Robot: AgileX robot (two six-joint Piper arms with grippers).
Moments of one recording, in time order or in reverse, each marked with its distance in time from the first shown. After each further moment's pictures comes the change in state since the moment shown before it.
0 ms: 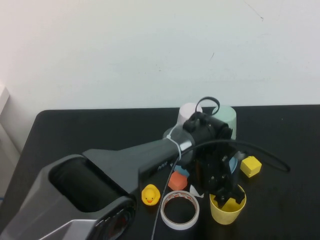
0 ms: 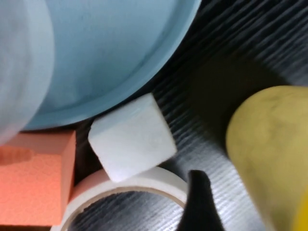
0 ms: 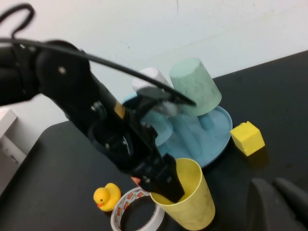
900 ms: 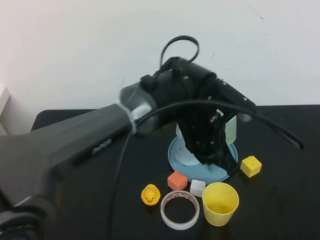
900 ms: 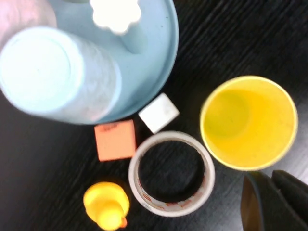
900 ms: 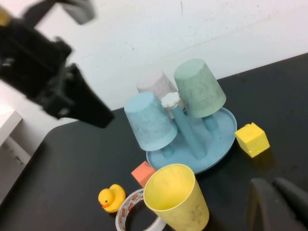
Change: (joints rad) right arm 0.000 0.000 0.000 0.027 0.000 -0.018; left arm -0.008 -0.417 0.198 0.079 0.021 0.194
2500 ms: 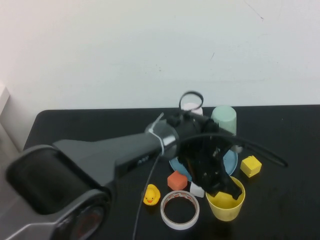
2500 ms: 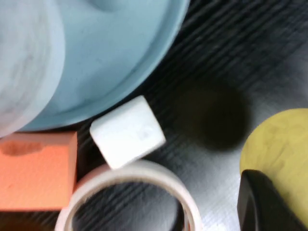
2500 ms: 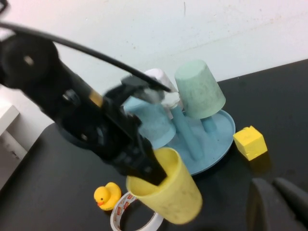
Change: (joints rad) right arm 0.000 0.000 0.000 0.007 0.000 -0.048; left arm 0.029 0.273 0.006 -0.163 -0.188 -0.073
